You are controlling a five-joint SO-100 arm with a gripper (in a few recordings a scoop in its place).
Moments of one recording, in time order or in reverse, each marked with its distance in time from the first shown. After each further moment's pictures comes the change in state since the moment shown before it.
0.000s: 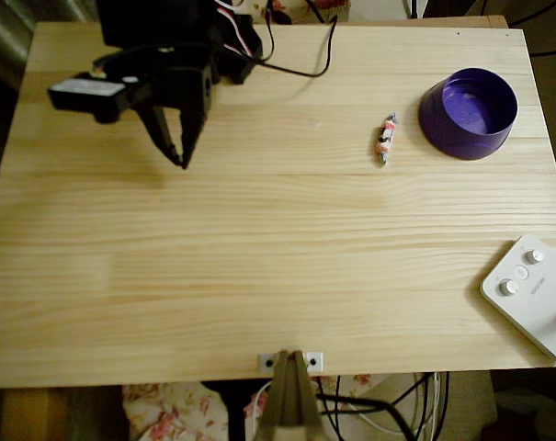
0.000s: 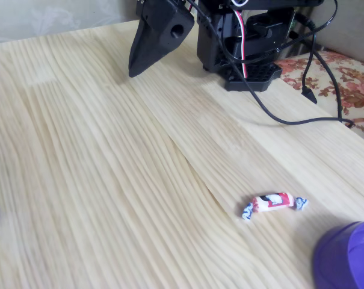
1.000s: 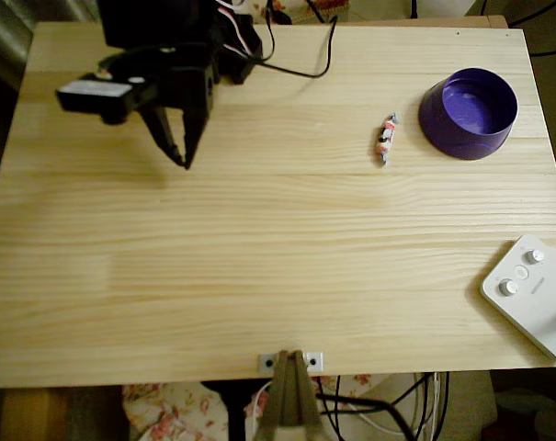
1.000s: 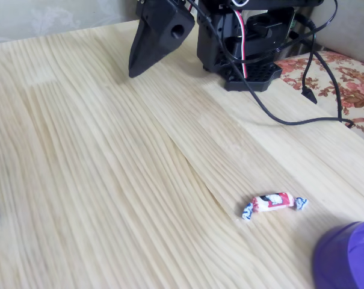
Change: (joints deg) arm -2.1 0.0 0.0 0.0 -2.2
